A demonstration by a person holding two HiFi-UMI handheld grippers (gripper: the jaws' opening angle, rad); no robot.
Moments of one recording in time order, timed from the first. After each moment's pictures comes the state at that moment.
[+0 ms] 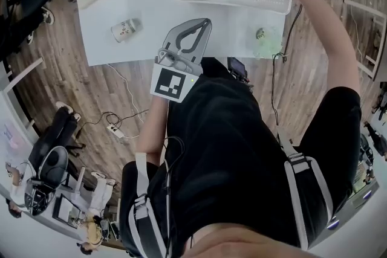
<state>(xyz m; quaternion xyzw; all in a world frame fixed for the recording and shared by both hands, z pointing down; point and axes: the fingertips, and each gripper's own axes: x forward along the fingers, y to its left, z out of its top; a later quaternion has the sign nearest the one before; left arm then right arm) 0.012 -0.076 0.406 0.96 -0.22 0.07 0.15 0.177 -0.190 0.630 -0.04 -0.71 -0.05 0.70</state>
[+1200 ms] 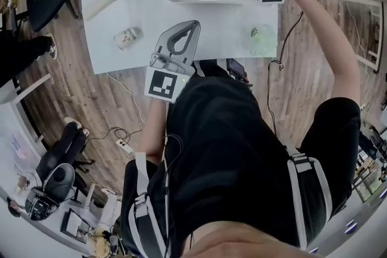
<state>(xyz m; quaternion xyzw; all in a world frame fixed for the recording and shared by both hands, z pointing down) 0.008 -0.052 0.373 0.96 -0.22 0.05 0.12 0.122 -0.160 0.461 0.11 -0.81 -0.11 0.57</state>
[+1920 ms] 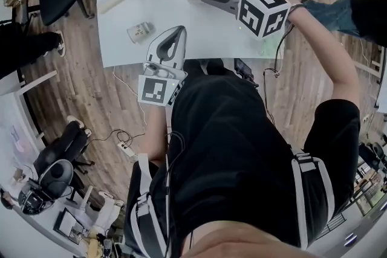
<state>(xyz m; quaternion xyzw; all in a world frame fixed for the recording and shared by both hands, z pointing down) -0.077 -0.044 0.355 0.95 -0.29 0.03 0.11 -0.027 -0.097 0.359 0.07 -0.87 -0.21 0.45</state>
